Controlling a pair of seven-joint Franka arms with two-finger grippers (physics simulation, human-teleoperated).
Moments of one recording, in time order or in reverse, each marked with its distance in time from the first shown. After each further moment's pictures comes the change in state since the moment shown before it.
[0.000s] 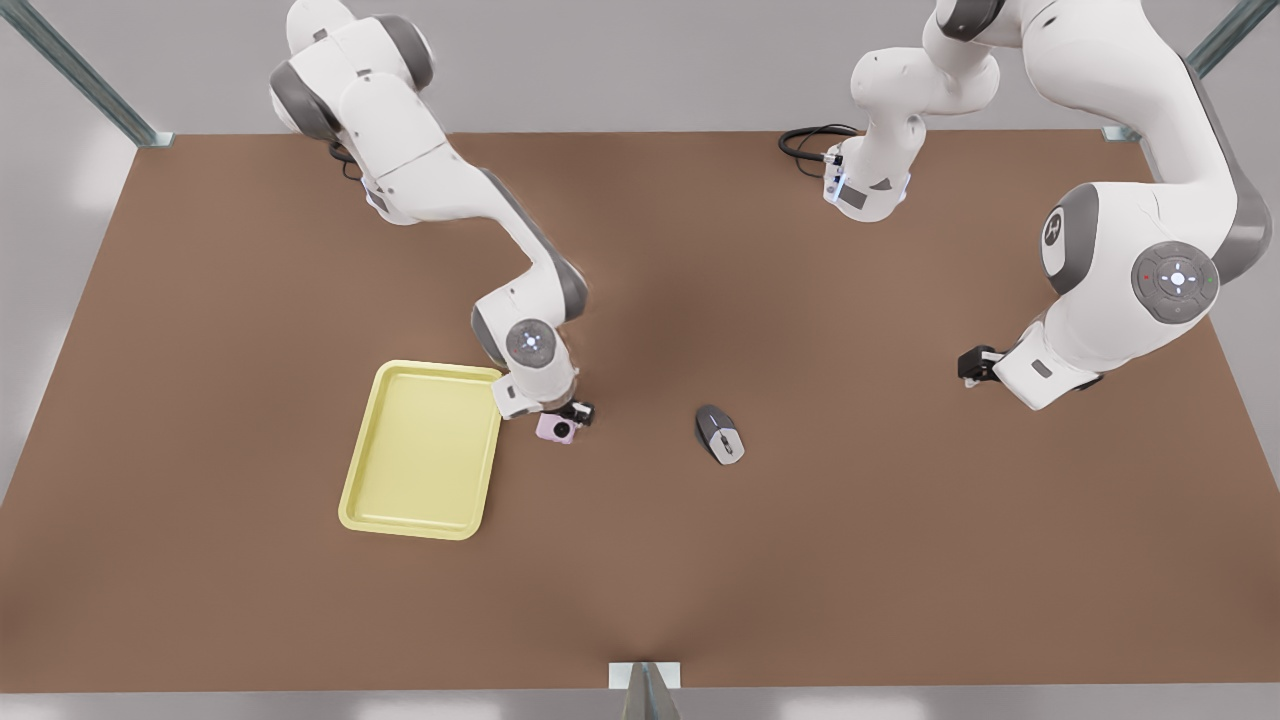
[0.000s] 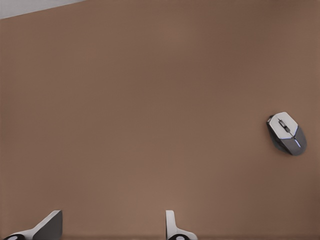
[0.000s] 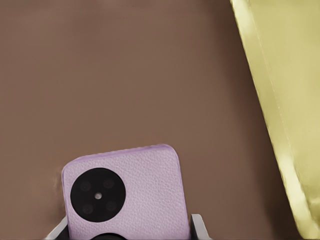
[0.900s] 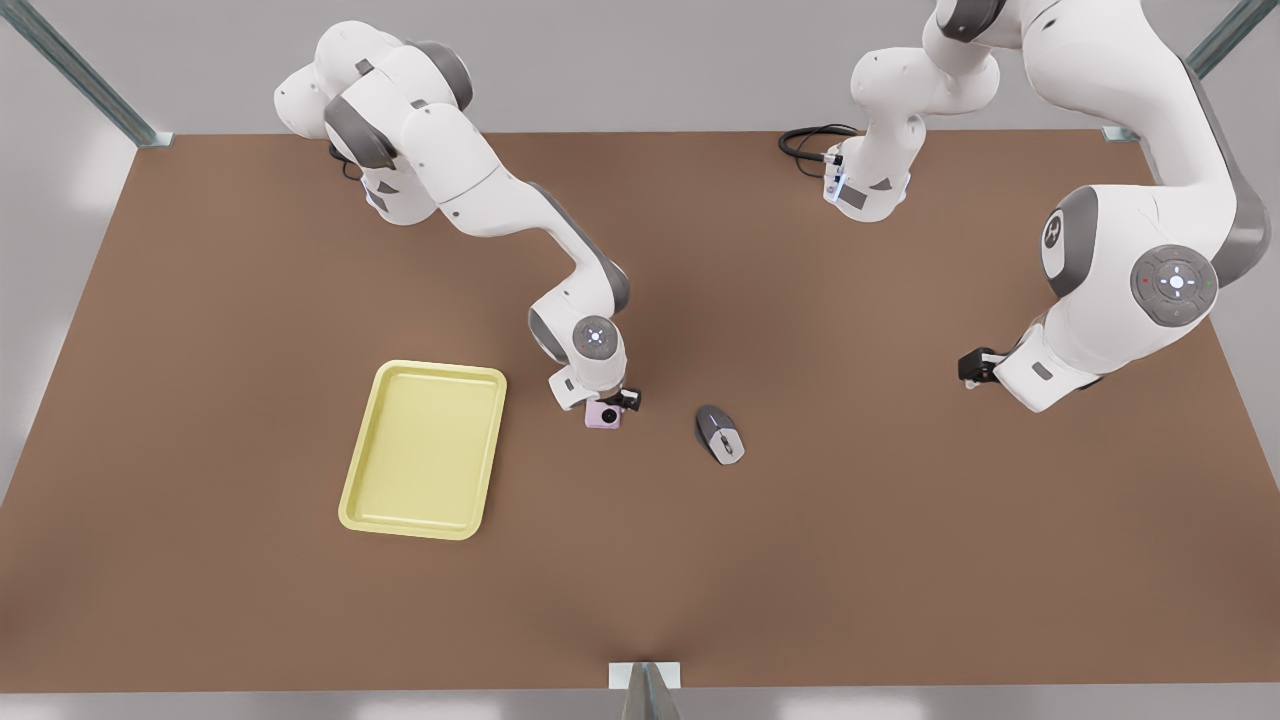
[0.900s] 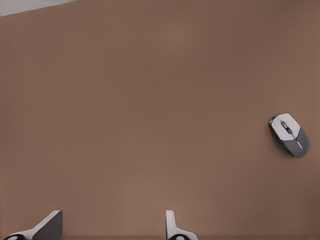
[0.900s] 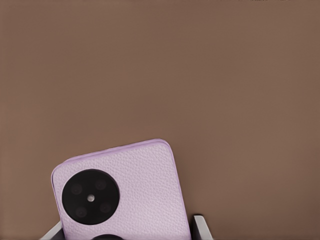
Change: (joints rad) left arm 0.002 0.004 0.000 -0.002 0.003 0.001 -0.011; right arm 0.194 0.223 0.003 0.162 -0.007 0.055 0.061
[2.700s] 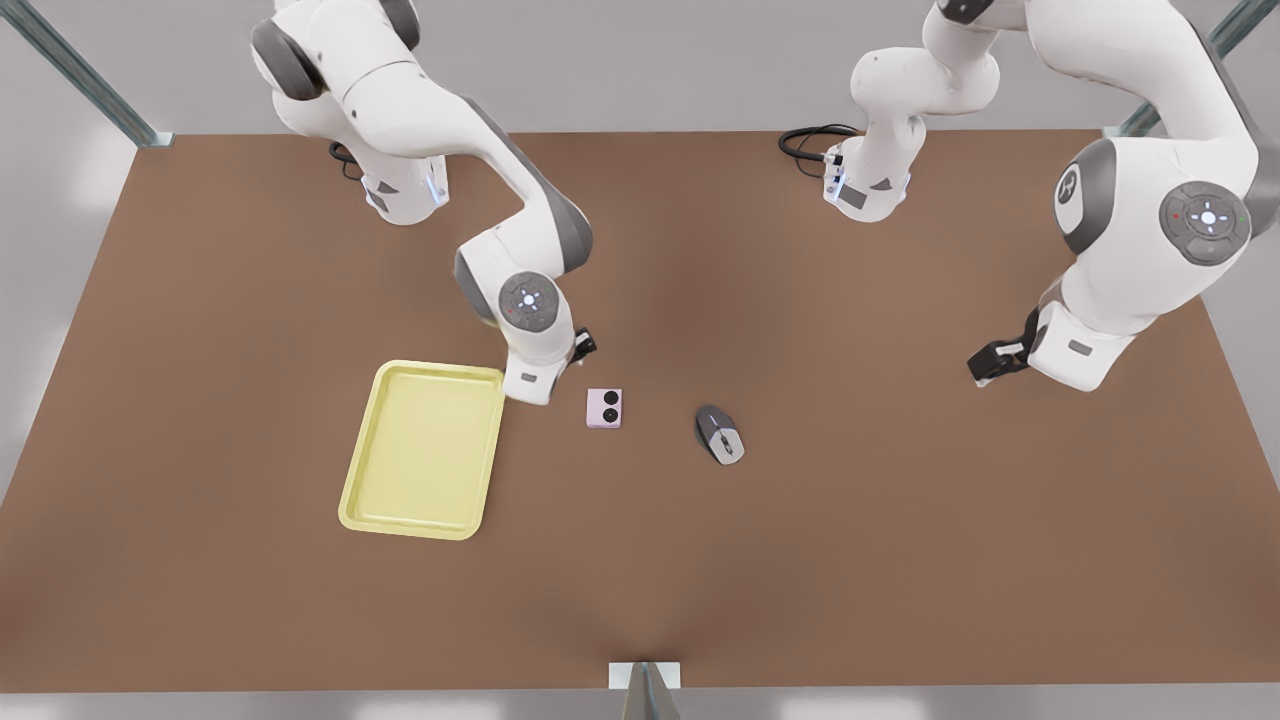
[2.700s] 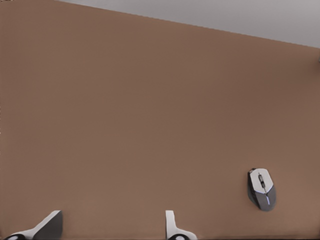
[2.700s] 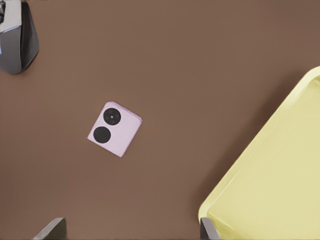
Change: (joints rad) left arm -0.002 -0.066 -0.008 0.000 -0.026 0.021 -0.338; right arm -0.063 -0.288 -0.037 0.114 0.060 -0.495 -0.901
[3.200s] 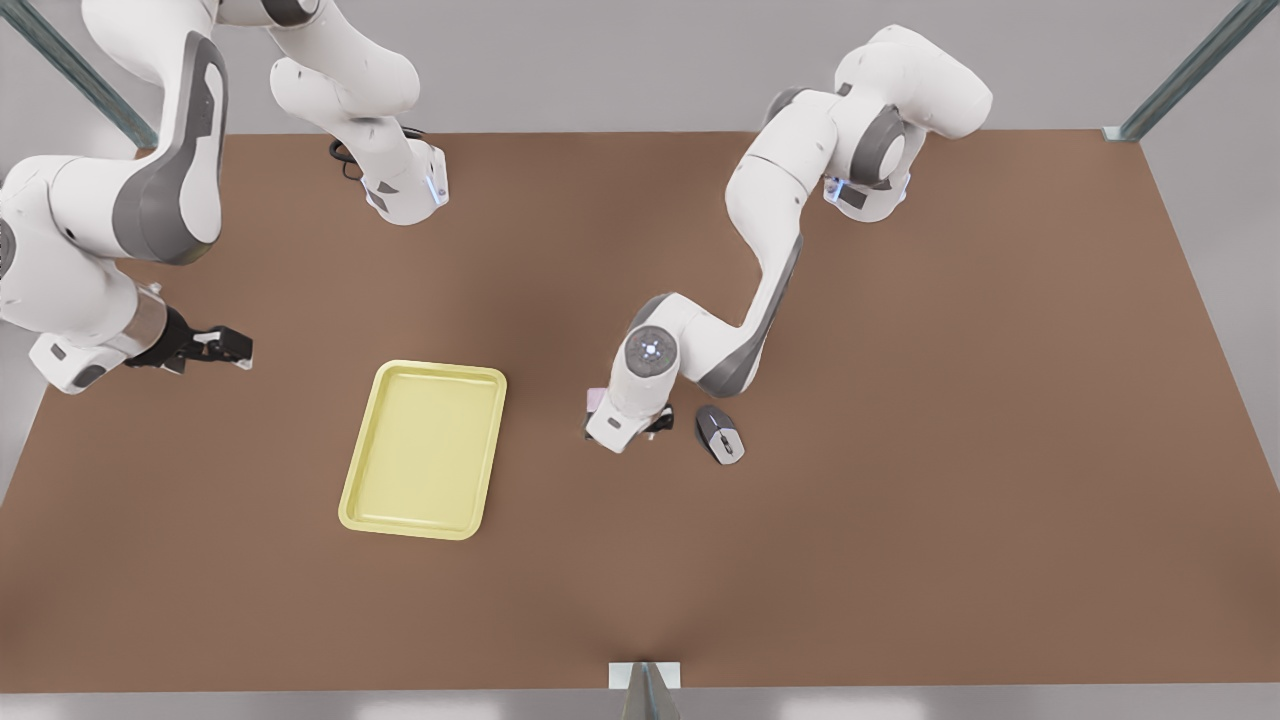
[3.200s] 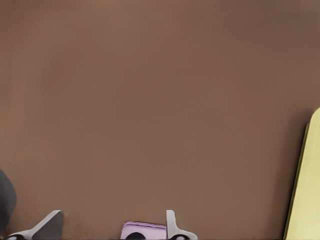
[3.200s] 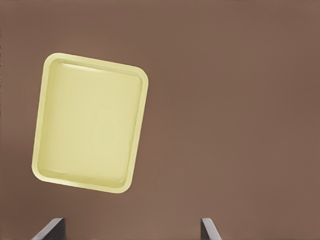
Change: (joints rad) left arm -0.785 0.765 0.380 0.426 -0.405 0.429 -0.441; right arm -0.590 -0.345 -0.123 -0.008 -0.042 -0.306 -0.292
